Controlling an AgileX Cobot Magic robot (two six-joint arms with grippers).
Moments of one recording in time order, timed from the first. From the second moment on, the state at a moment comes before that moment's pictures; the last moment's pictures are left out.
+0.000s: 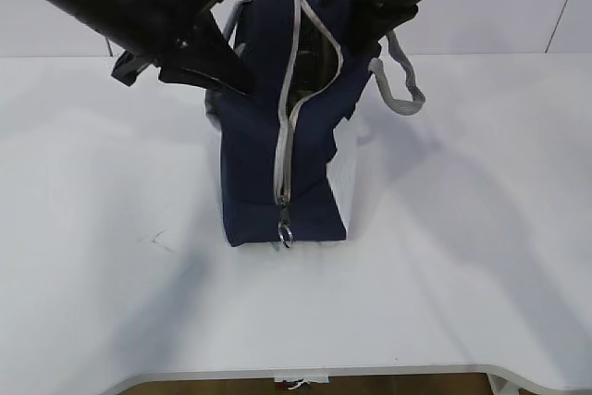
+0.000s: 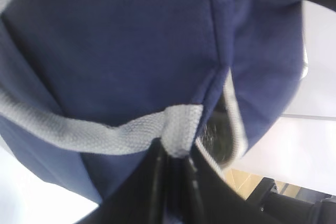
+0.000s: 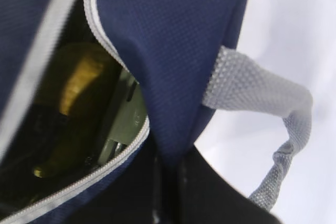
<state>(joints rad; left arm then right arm) -0.35 1.80 -1.50 -0.85 1.01 0.20 0.37 2.05 -2.11 0.12 1.28 -0.07</state>
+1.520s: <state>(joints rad) -0.38 1.48 -1.50 -0.35 1.24 0.14 0.41 1.72 -1.74 0.24 1.25 -0.07</state>
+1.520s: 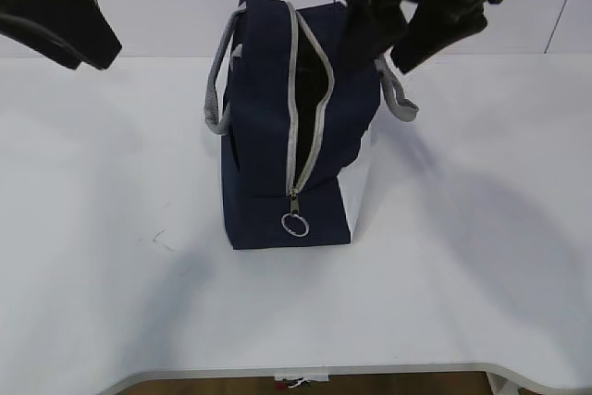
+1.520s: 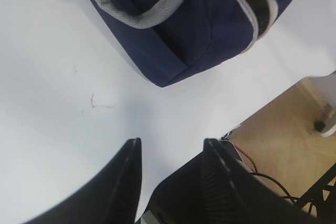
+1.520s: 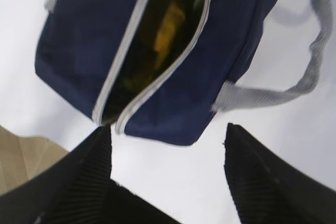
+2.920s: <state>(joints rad) -0.38 1.43 -1.50 -0.35 1.25 0.13 0.68 1.27 -0.48 -0.17 -0.25 0.25</state>
